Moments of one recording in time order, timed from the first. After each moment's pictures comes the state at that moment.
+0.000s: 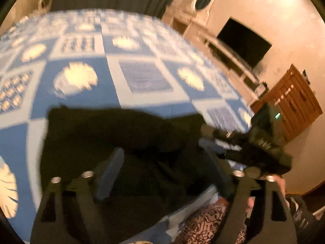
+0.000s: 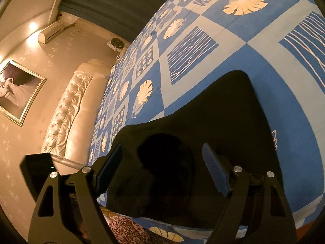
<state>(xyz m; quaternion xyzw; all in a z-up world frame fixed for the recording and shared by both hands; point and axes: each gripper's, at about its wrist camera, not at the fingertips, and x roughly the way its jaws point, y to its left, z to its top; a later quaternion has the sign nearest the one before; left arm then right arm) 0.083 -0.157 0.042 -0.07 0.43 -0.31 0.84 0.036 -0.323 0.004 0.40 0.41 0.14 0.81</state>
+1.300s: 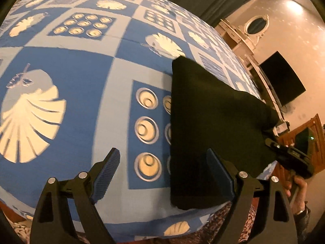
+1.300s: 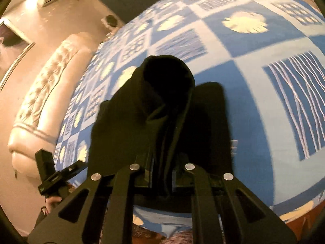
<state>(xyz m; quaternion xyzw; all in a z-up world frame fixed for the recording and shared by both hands) 0.074 -0.033 -0.041 -0.19 0.50 -0.18 0.83 0.030 -0.342 0.020 0.27 0.48 0.11 0.83</state>
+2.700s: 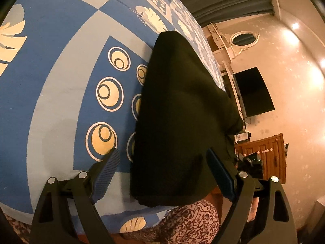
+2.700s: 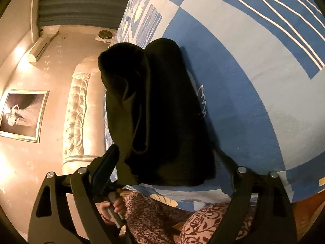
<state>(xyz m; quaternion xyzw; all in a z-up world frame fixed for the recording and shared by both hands) 0.066 -0.045 -0.076 -0.34 0.51 -0.26 0.75 -0.001 -0.396 -0.062 0.50 0.48 0.16 0.70</state>
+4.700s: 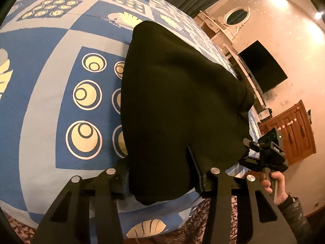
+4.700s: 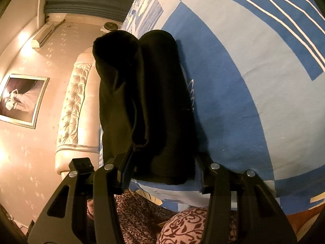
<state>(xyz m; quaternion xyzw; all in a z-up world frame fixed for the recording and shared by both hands) 0.054 -0.093 -0.062 -0.20 0.49 -0.25 0.81 -0.005 -0.401 -0.080 0.46 0.49 0.19 0.72</state>
